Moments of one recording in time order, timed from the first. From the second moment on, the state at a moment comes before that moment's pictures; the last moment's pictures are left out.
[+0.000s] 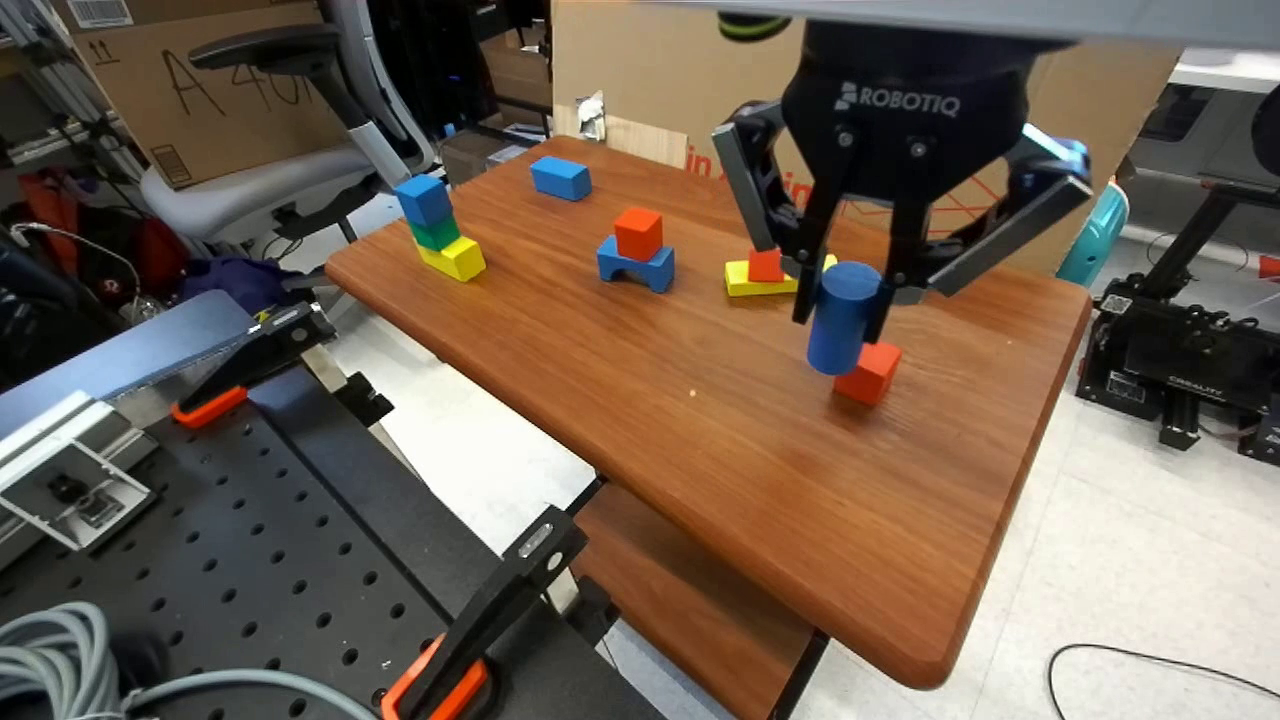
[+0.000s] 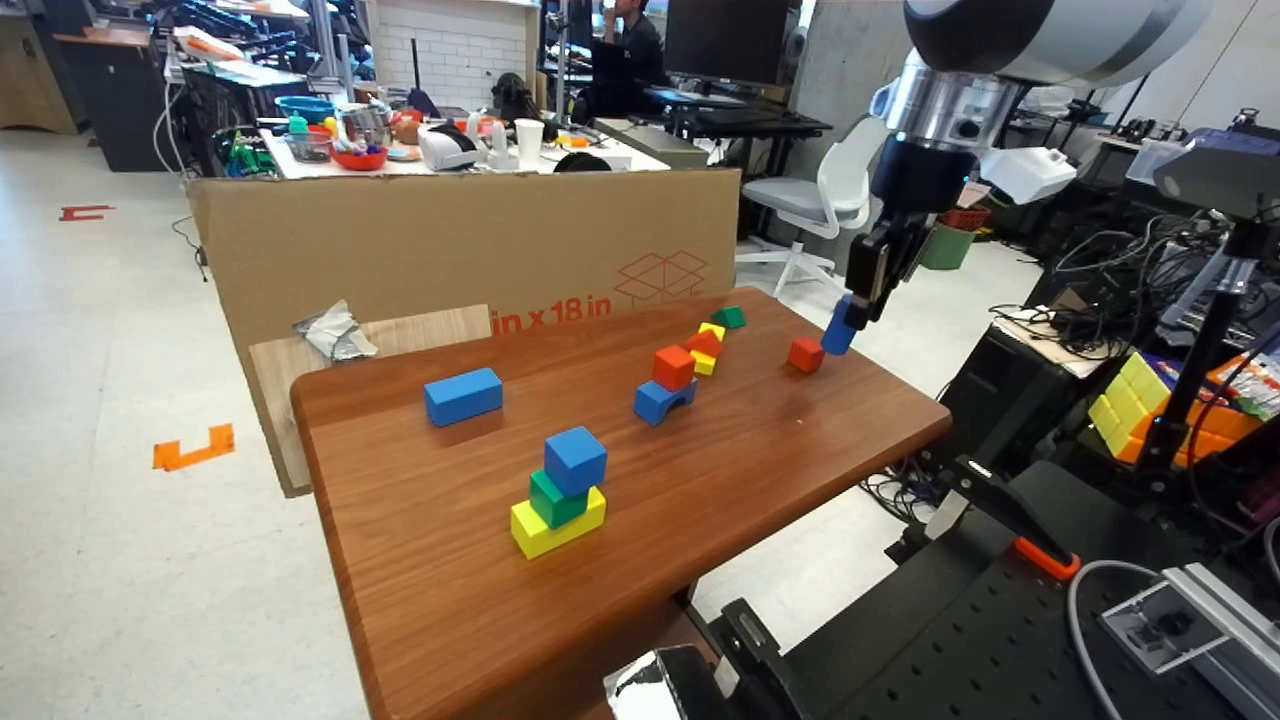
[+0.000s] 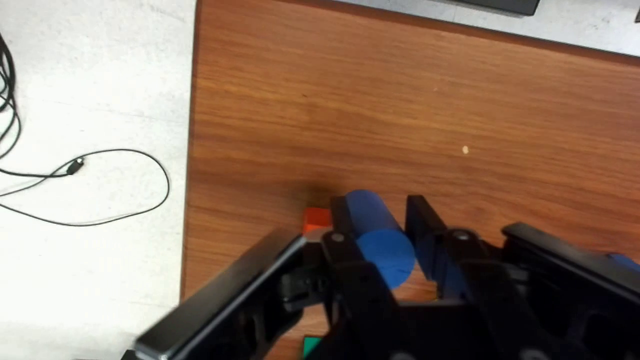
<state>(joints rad) -0.30 0.40 0.00 -2.19 -0.03 2.58 -0.51</state>
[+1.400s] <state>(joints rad) -0.32 0.57 -0.11 -2.05 -0.05 2.57 -0.38</state>
